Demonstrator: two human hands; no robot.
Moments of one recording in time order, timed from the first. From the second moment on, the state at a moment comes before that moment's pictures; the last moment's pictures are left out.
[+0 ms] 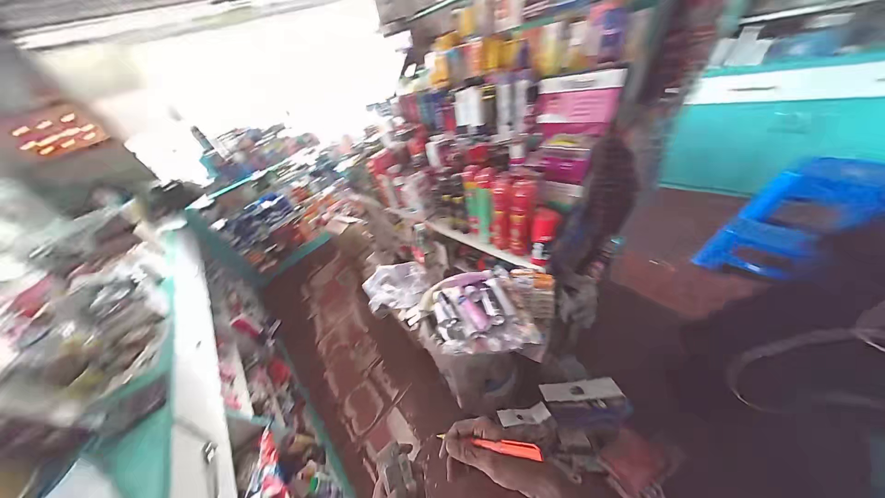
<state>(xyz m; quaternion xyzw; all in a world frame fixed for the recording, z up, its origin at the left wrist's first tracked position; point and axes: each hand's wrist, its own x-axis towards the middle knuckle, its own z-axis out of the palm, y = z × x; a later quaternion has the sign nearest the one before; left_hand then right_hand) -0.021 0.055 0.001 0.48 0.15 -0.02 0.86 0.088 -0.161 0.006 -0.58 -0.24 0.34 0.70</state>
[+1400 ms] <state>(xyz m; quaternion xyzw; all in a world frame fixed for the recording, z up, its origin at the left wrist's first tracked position) -0.028 0.323 -0.015 0.23 0.31 0.70 0.61 0.159 0.539 0.005 -0.19 -0.60 0.74 0.25</state>
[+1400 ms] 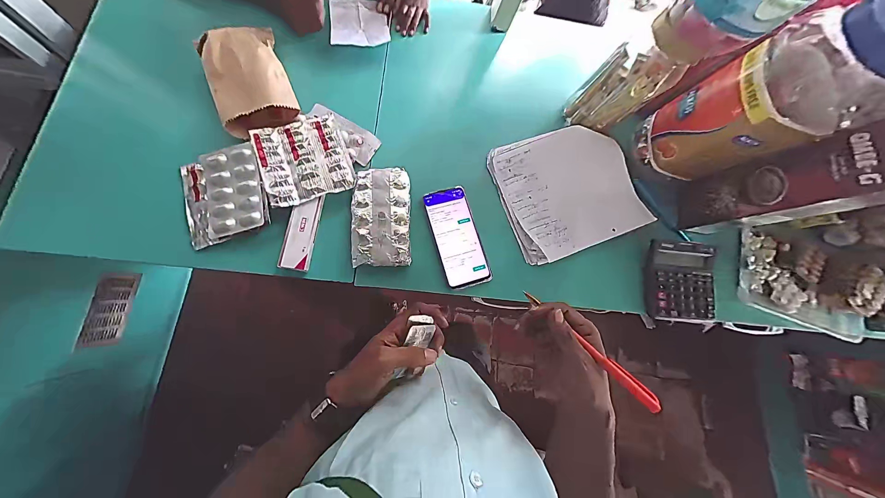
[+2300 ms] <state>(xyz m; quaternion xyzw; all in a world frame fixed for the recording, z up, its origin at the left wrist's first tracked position) 0.107 0.431 0.001 0.30 0.69 0.57 0.32 0.175 0.704 0.005 -0.13 -0.55 0.81 0.18</state>
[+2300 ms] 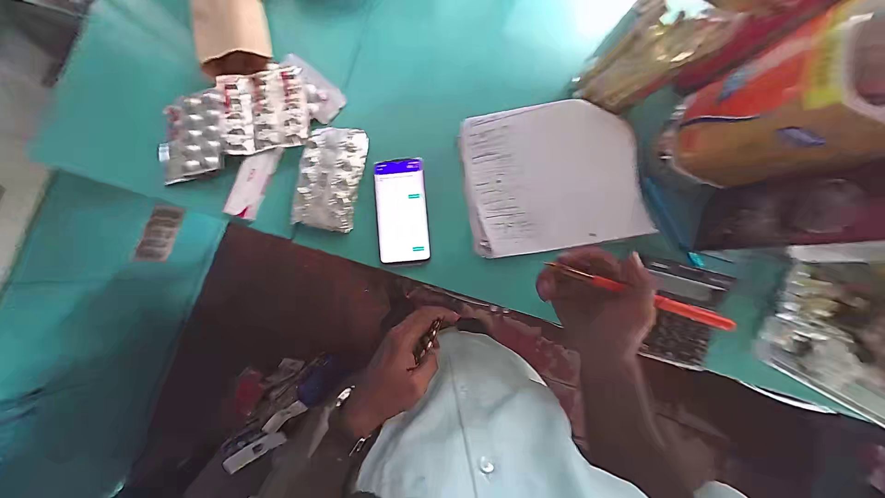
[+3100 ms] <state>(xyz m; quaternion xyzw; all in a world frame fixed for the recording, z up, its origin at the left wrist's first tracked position) 0.054 0.533 0.035 0.48 0.81 0.03 0.35 0.151 0.668 -0.049 -0.22 -0.80 0.45 0.31</state>
